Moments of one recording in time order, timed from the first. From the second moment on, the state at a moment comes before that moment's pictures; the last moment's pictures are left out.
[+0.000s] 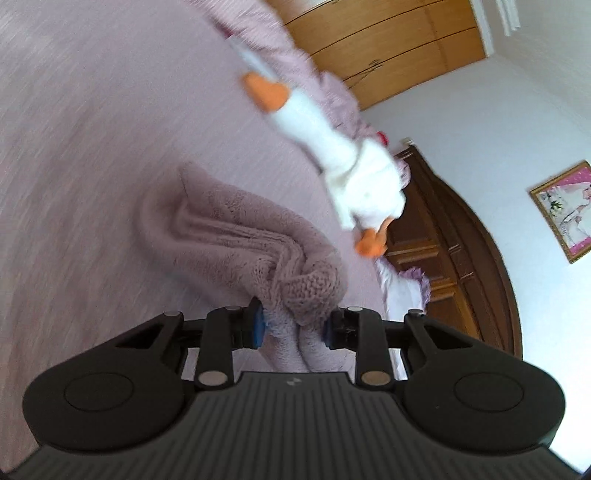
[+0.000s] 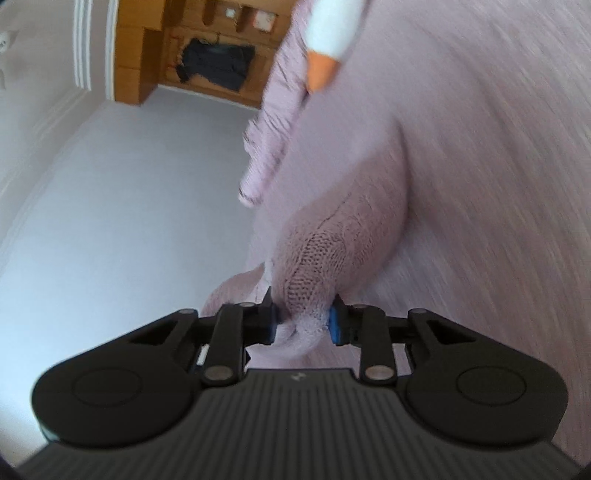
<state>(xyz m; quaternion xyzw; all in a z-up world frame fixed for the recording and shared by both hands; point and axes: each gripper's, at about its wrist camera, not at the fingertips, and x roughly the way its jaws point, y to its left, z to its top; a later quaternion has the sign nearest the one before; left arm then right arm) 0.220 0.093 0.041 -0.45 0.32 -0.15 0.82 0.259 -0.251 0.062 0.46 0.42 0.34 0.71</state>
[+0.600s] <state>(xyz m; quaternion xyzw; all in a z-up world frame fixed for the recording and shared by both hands) 0.193 0.104 -0.017 -0.47 0.35 -0.13 0.80 0.262 -0.245 0.025 0.48 0.46 0.34 0.67</state>
